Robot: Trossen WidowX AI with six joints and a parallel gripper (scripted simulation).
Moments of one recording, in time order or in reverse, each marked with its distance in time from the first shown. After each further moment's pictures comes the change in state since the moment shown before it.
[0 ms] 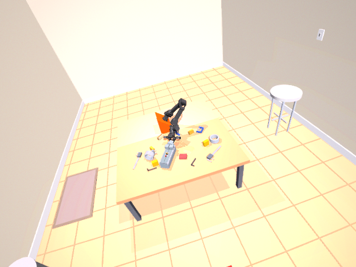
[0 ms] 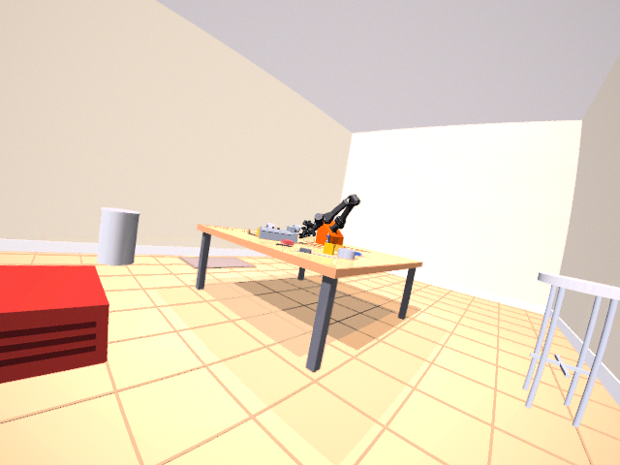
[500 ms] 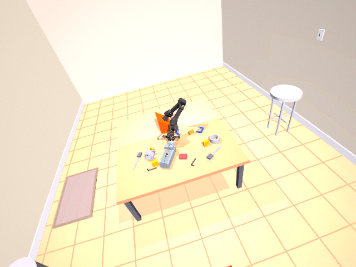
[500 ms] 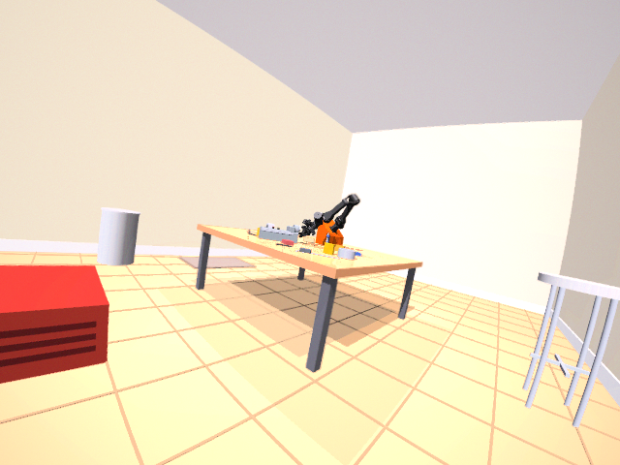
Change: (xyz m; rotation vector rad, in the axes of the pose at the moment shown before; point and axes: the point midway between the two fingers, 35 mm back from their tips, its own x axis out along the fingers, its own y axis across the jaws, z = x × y) arm -0.005 -0.010 0.005 0.002 0.002 -0.007
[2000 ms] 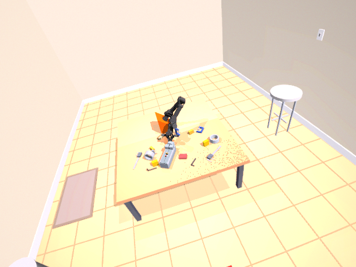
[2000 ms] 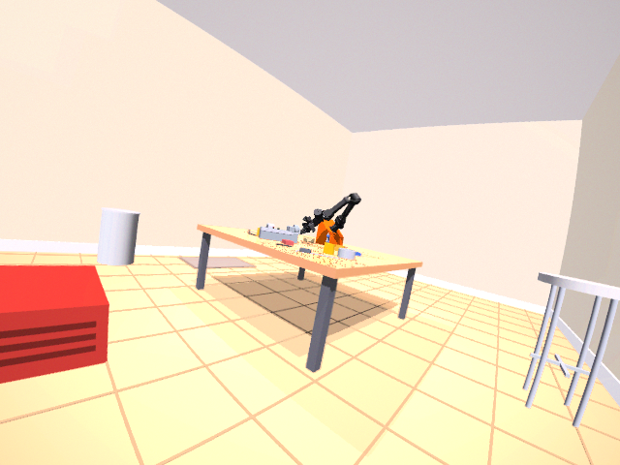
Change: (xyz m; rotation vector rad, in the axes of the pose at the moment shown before) arm -0.015 -0.008 0.015 0.009 -0.008 -0.011
